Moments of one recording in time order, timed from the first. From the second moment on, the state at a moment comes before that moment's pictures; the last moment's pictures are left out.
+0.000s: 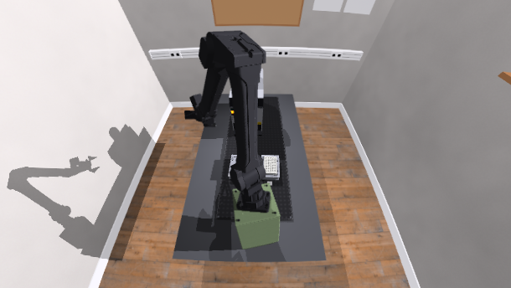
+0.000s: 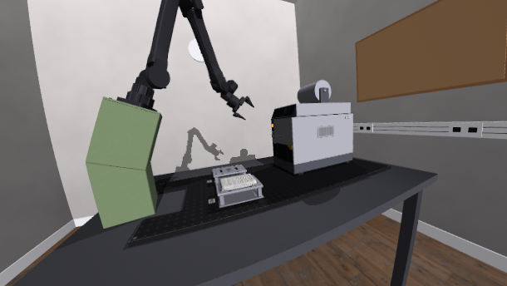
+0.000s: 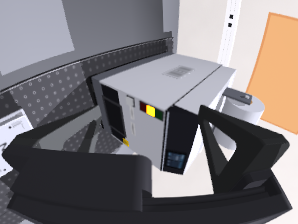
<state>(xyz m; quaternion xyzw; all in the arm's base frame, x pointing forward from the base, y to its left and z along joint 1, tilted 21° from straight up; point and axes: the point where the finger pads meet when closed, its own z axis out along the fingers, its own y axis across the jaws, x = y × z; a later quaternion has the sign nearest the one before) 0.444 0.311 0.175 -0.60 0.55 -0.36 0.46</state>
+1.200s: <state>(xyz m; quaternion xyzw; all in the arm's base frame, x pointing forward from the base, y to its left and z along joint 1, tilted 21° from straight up) 0.447 0.310 0.177 -0.60 0.55 -0.36 0.46</state>
